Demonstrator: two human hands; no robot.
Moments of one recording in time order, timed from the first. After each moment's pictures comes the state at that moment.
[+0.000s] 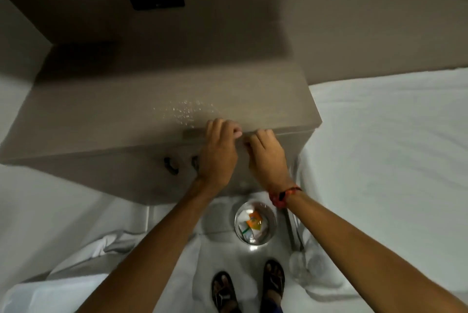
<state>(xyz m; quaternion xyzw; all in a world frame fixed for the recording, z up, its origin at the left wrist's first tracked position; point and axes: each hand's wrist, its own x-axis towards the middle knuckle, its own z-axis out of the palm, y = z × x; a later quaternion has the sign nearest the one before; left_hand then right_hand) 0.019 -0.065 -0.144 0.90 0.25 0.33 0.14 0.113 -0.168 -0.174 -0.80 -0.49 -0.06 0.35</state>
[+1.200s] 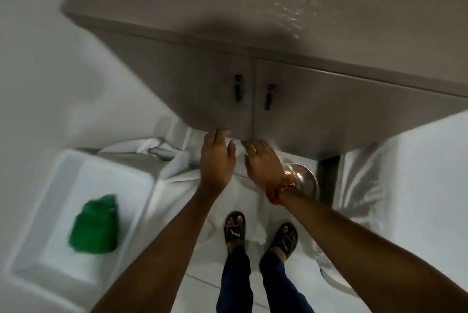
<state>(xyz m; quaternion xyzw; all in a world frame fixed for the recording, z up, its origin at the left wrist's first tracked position) -0.173 -0.078 -0.326 0.79 0.55 0.19 0.21 -0.043 -0.140 -0.357 -0.73 -0.64 0.19 0.14</state>
